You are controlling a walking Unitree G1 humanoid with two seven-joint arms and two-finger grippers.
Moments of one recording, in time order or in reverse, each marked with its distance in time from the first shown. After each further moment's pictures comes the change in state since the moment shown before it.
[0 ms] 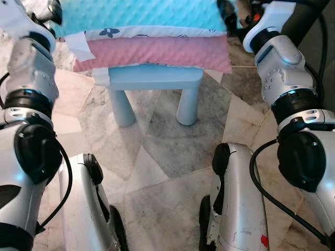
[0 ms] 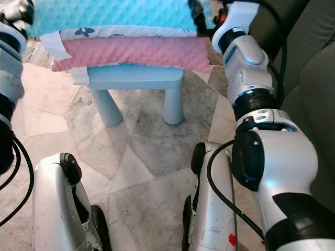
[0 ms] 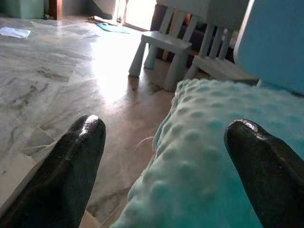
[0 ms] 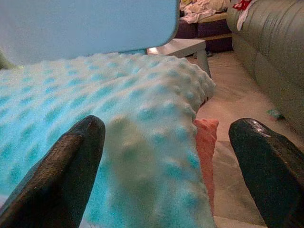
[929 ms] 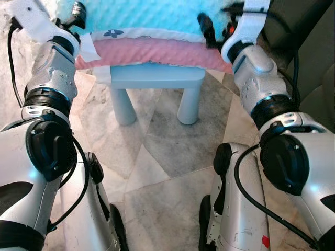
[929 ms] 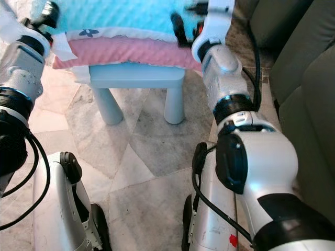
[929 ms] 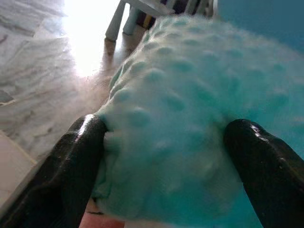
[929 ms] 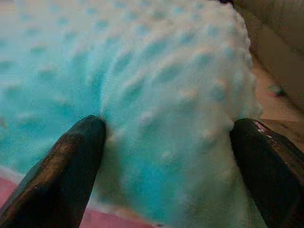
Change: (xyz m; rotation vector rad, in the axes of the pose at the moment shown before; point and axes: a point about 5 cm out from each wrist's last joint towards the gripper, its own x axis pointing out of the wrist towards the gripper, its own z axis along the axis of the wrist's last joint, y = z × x) left arm -0.004 -0.031 -0.031 -0.068 0.131 -0.094; right arm 0.002 0.029 -0.033 -0.094 0.117 -0.050
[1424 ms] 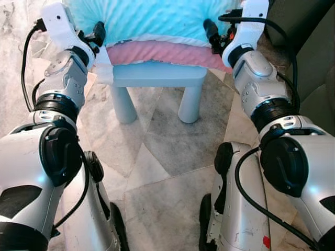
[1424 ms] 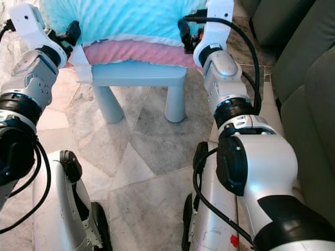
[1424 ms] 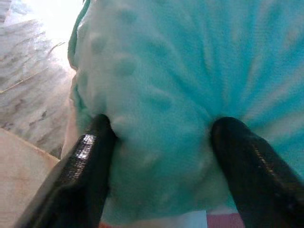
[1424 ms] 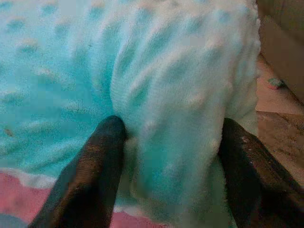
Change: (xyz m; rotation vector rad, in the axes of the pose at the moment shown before) left arm -0.004 -0.008 -0.027 0.149 0.130 -0.085; right arm -0.003 -0.002 -0.007 0.019 0.009 0.007
